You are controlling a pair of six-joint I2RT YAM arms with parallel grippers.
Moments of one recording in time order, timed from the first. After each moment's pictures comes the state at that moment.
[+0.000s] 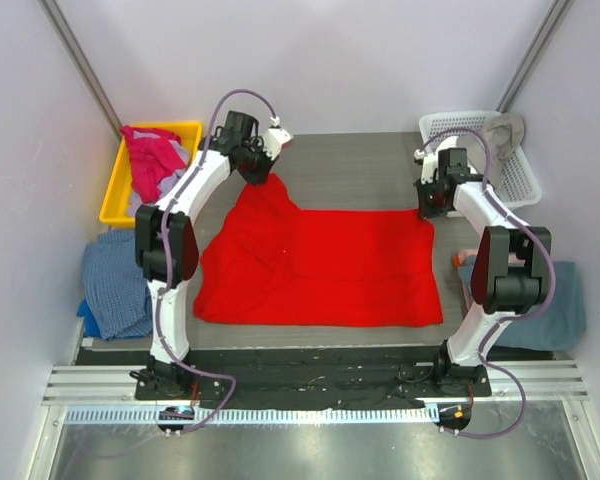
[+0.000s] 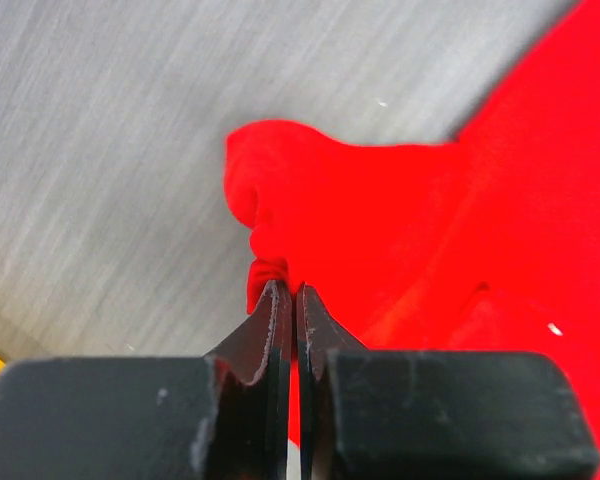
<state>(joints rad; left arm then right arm) -0.30 2.16 2.00 -0.74 0.30 0.55 -0.04 1.79 1.31 -0.53 -0.12 -0.23</state>
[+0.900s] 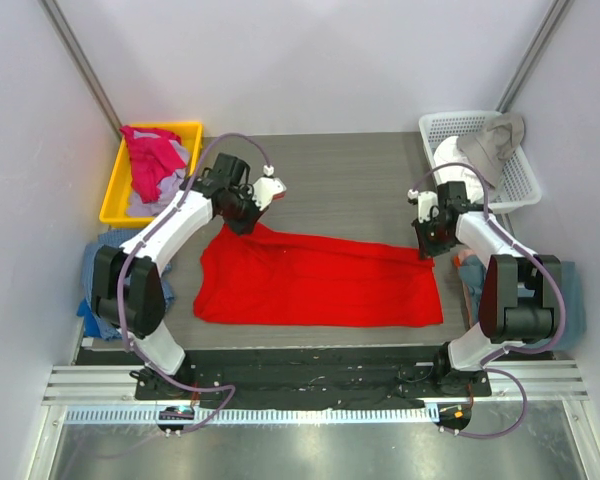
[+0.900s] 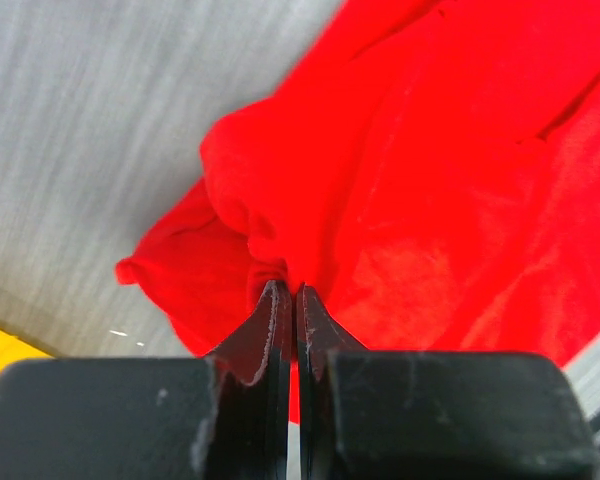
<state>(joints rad) -0.36 1.69 1.40 -0.78 0.27 0.58 -0.03 1.56 1.00 -0.62 -0.16 -0.34</state>
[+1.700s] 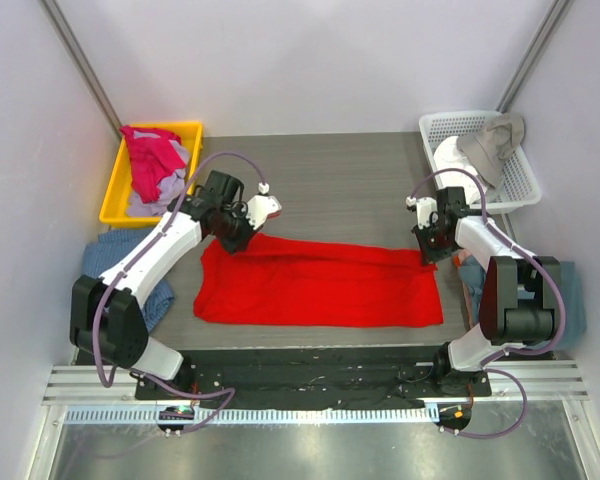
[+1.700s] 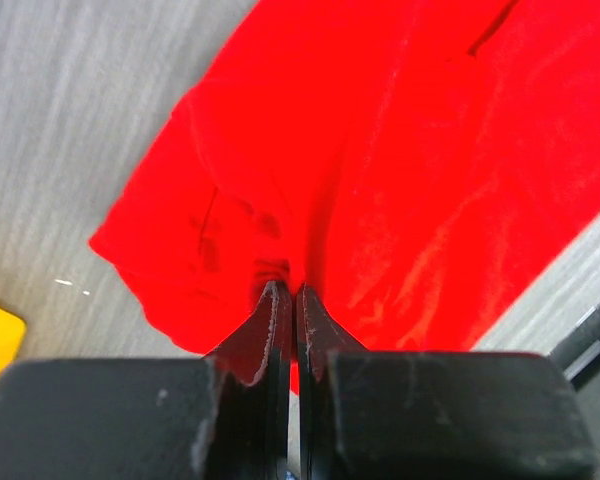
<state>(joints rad) -0.39 1.49 1.23 -0.82 0.25 0.58 -0.03 1.55 0.95 -0.61 -0.12 -0.39</state>
